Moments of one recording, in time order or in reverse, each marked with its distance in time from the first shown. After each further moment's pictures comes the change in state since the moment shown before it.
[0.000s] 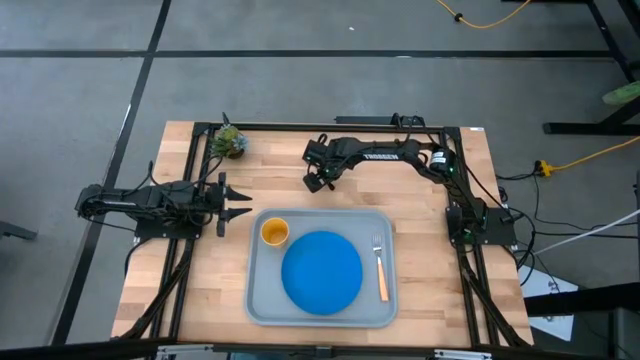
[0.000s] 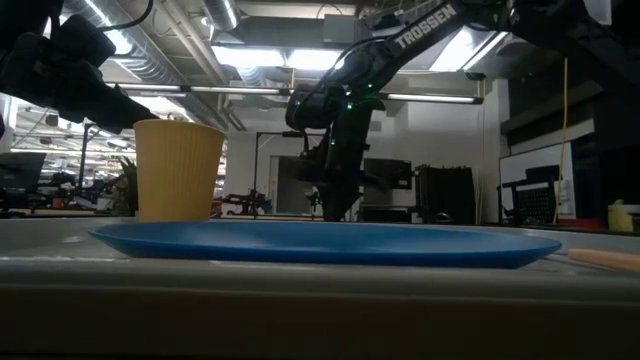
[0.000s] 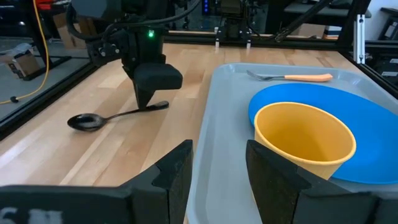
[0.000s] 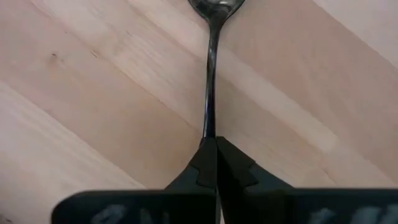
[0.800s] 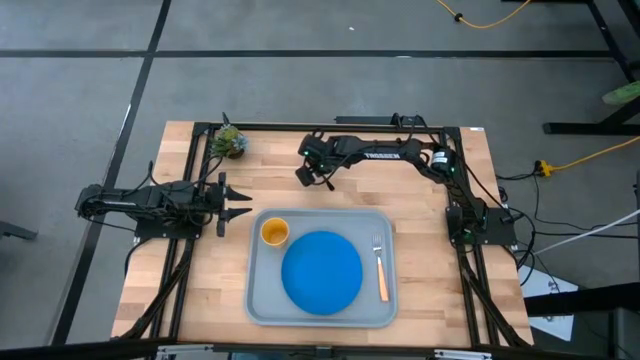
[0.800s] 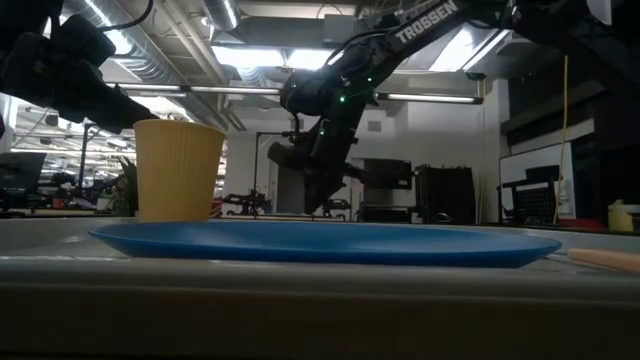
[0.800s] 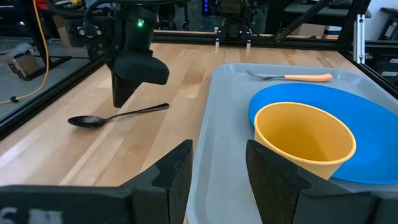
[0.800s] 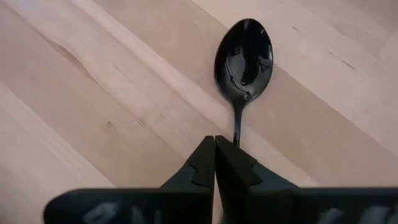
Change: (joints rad) left arm 0.000 0.000 0.000 0.000 0.000 0.000; right arm -0.002 -0.011 0.023 0.145 0.080 -0.047
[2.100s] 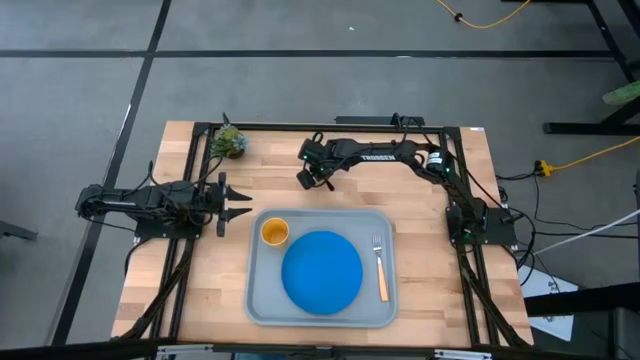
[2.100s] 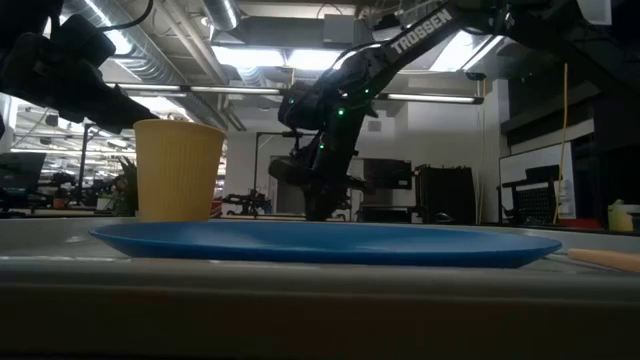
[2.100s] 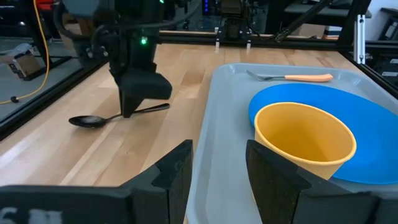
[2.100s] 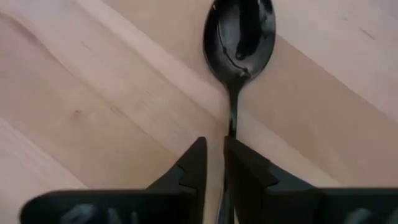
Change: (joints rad) left arm 0.000 0.000 0.000 0.000 0.000 0.000; right arm 0.002 0.044 -0.005 -0.019 -0.004 0.022
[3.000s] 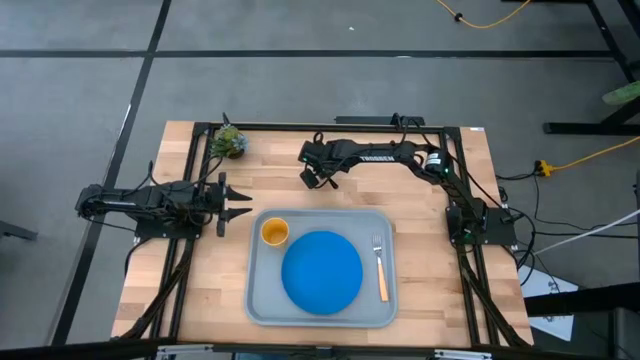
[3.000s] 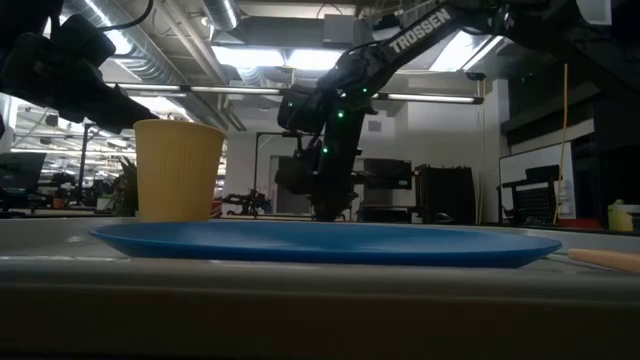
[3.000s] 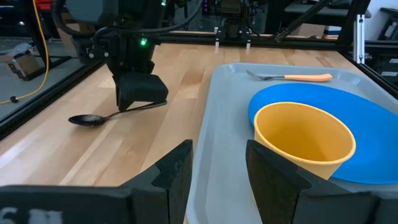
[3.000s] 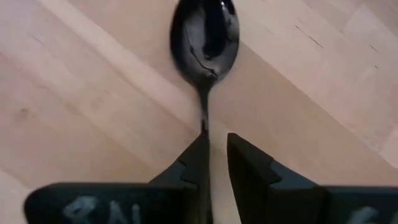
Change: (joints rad) left arm 0.000 0.000 0.000 0.000 0.001 0.000; right arm 0.014 0.006 0.020 -0.065 0.128 -0.020
